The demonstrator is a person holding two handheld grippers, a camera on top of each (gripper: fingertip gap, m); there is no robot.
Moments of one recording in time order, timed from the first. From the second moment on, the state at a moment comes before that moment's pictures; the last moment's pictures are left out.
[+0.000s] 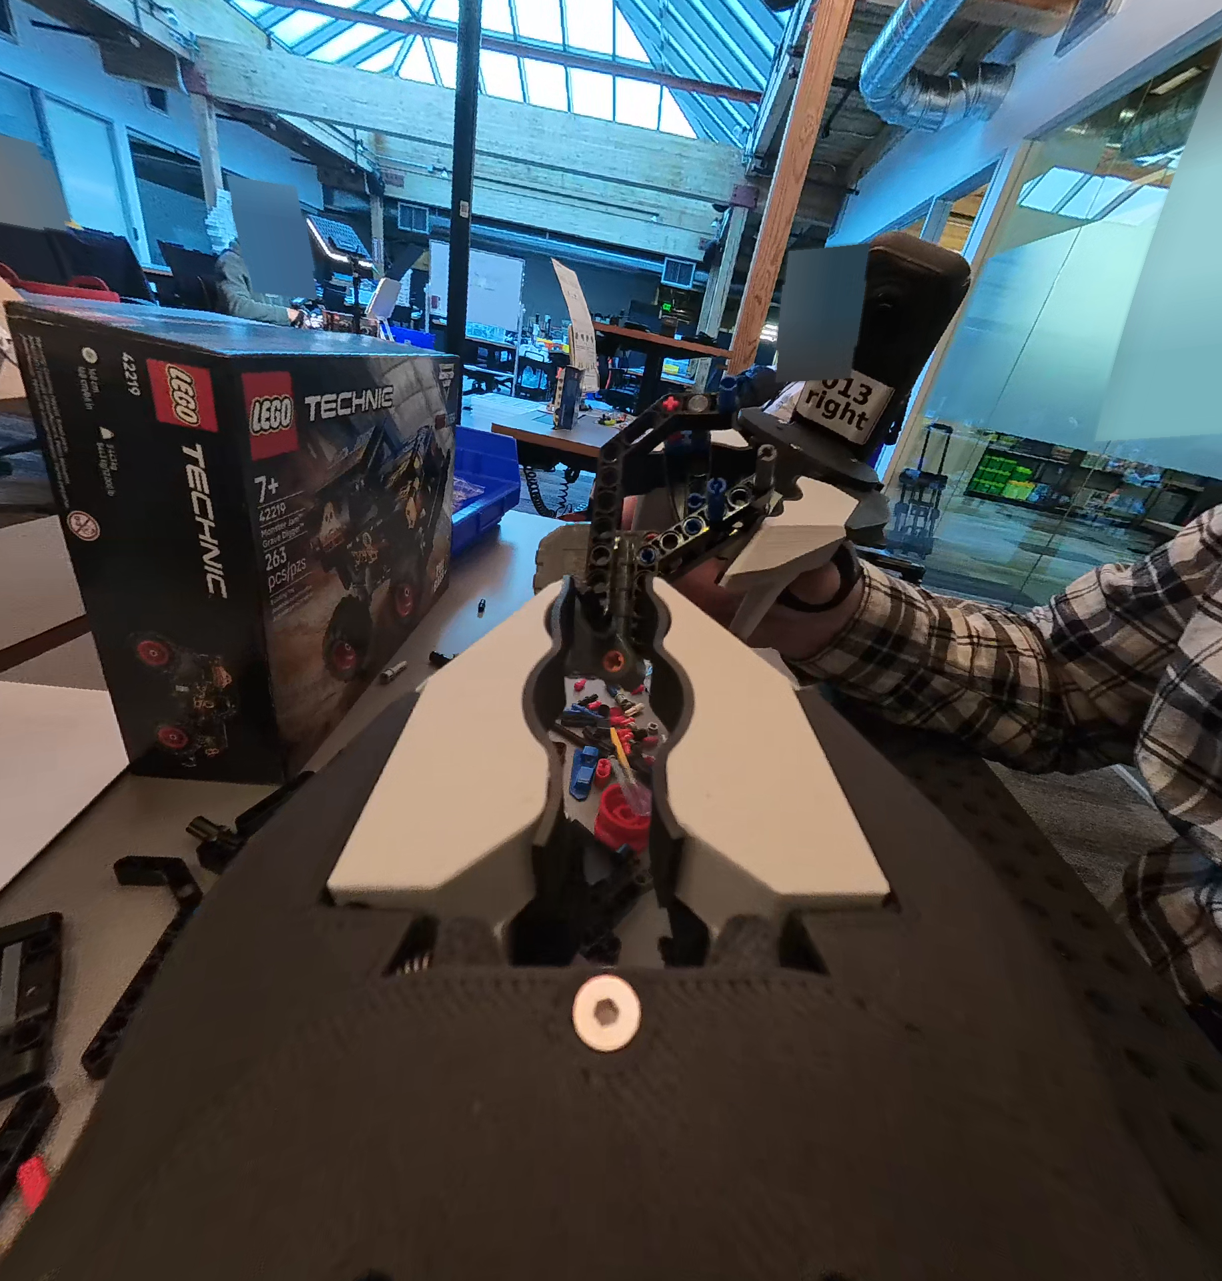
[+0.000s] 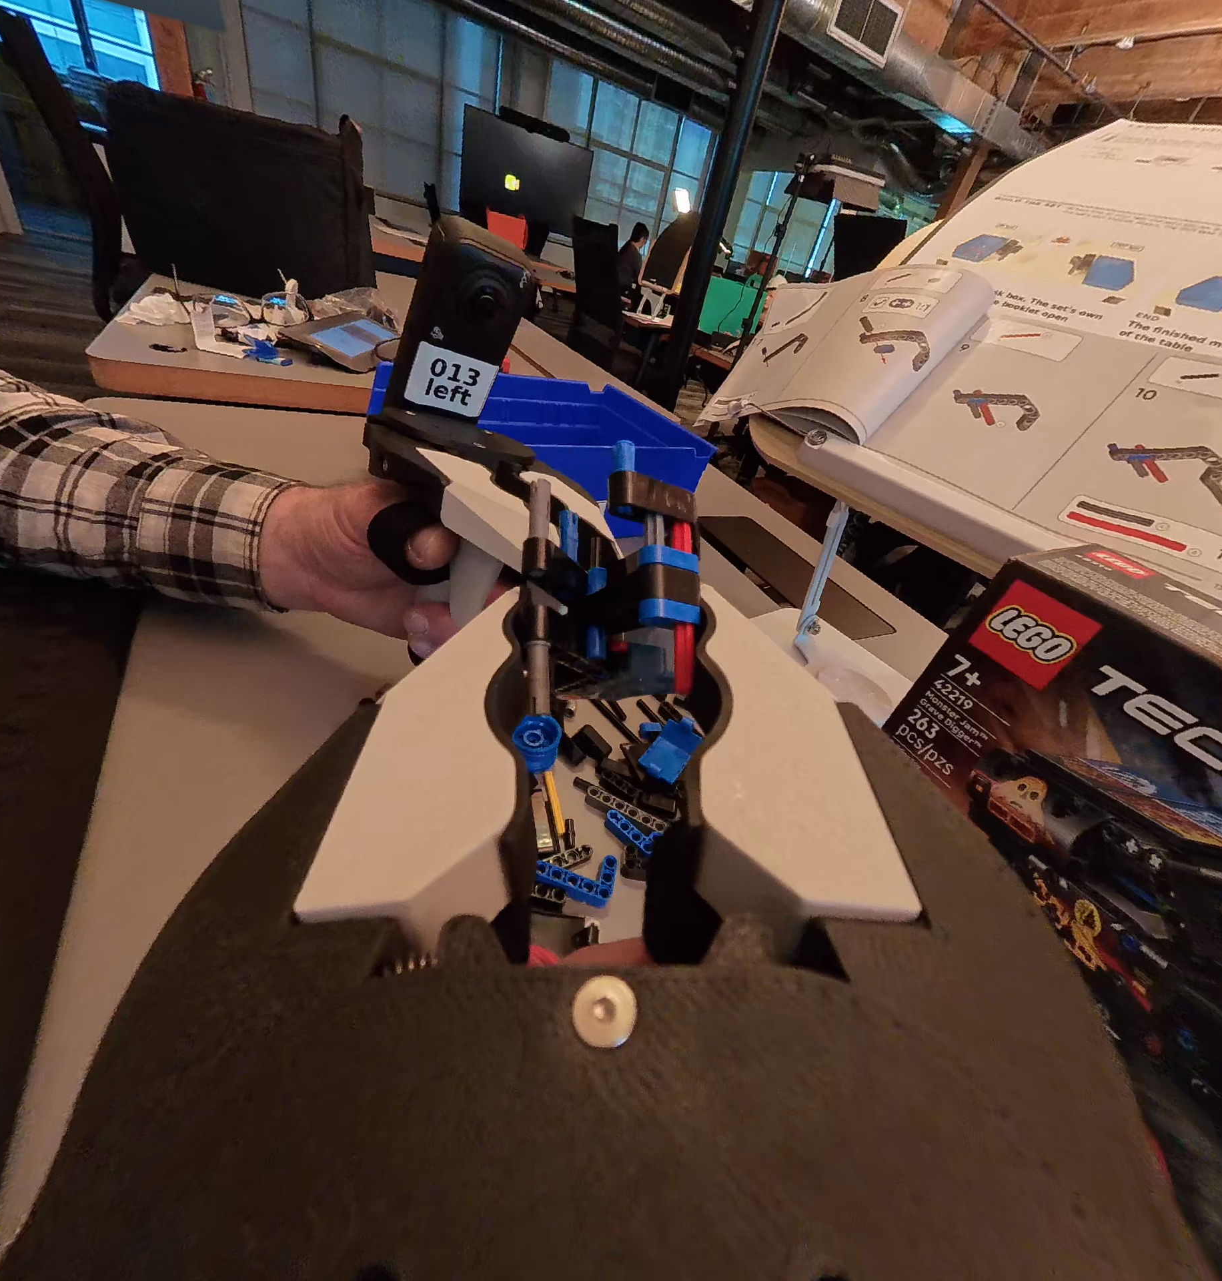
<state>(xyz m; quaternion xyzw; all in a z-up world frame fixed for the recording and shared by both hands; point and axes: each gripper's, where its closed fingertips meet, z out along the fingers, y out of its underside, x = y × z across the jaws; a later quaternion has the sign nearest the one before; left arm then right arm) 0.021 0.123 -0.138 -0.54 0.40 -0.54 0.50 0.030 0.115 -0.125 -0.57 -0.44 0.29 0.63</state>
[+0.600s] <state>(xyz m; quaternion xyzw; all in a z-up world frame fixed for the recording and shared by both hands) 0.015 0.130 -0.141 -0.55 0.42 -0.50 0.52 0.037 0.120 -0.121 -0.58 -0.43 0.27 0.64</state>
